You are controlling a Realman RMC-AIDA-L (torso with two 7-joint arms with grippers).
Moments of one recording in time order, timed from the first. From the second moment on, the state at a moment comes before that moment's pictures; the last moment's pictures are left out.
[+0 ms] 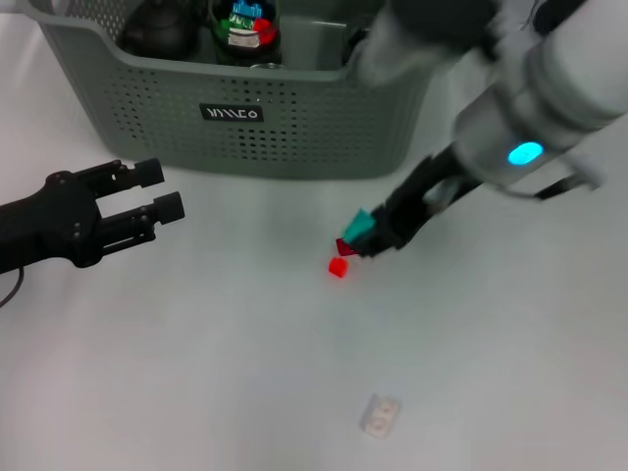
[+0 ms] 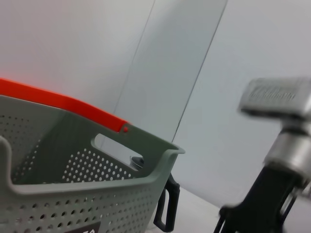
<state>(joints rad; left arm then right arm) -0.37 -2.03 0.24 0.55 2.12 1.88 -1.27 0.81 2.10 -1.59 -1.22 -2.38 -1.48 2.63</state>
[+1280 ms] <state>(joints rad) -0.38 -2.03 0.21 0.55 2.10 1.89 -1.30 1.22 2.09 -0.92 -1.11 -2.37 -1.26 2.37</state>
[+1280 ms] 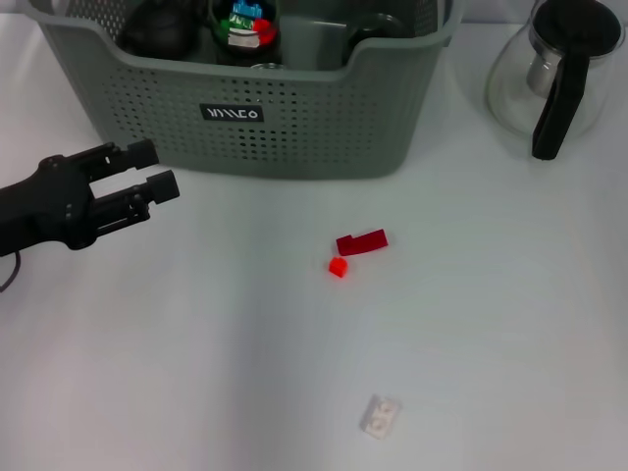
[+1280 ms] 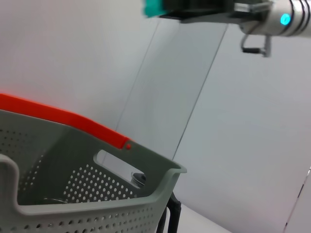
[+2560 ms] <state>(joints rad) -0.38 -2.04 0.22 0.54 2.10 1.86 -1.29 1.42 2.11 -1.27 -0.43 -2.47 -0.60 2.48</state>
